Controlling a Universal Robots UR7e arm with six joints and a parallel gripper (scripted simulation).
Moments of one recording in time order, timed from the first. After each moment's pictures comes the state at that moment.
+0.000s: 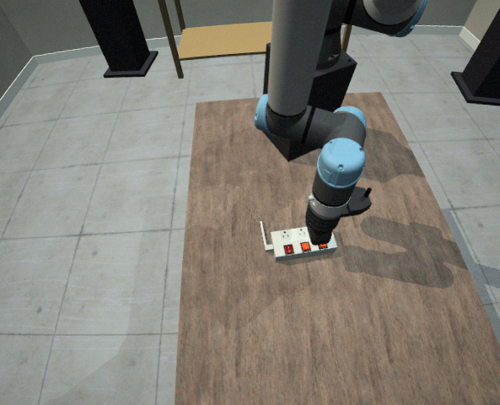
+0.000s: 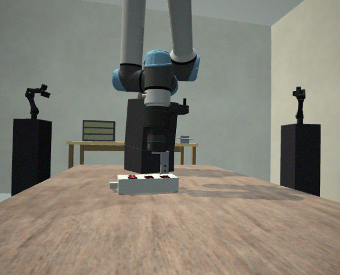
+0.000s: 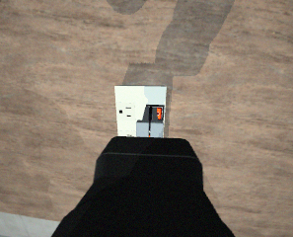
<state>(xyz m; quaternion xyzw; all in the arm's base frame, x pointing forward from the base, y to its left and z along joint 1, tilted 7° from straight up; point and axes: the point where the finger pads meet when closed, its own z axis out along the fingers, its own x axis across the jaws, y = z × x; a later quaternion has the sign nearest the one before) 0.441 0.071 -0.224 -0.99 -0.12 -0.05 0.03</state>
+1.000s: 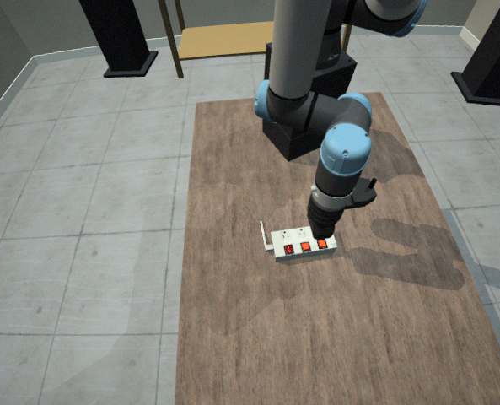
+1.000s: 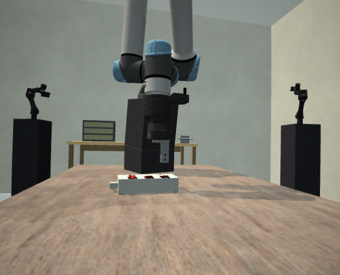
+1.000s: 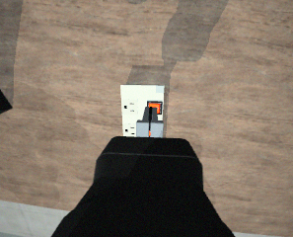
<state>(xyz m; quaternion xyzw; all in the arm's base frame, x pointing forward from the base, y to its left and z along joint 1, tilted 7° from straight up) 0.438 0.069 -0.192 -0.99 -0.12 -0.05 0.03</state>
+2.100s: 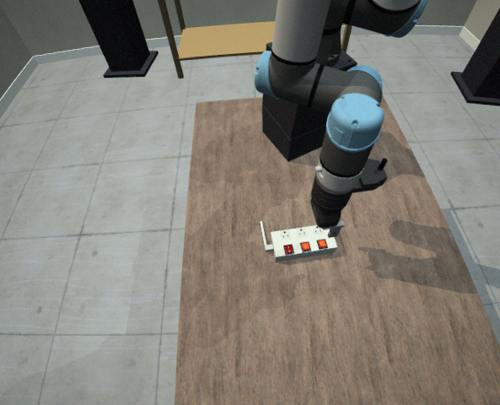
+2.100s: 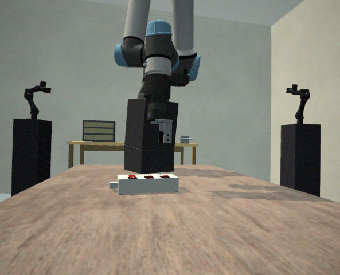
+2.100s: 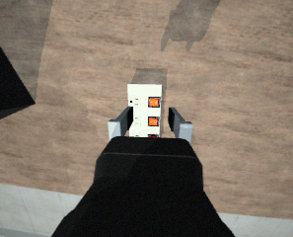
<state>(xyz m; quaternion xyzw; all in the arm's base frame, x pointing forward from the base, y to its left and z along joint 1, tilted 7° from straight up) 0.432 0.066 -0.136 -0.99 -0.12 -0.05 0.03</state>
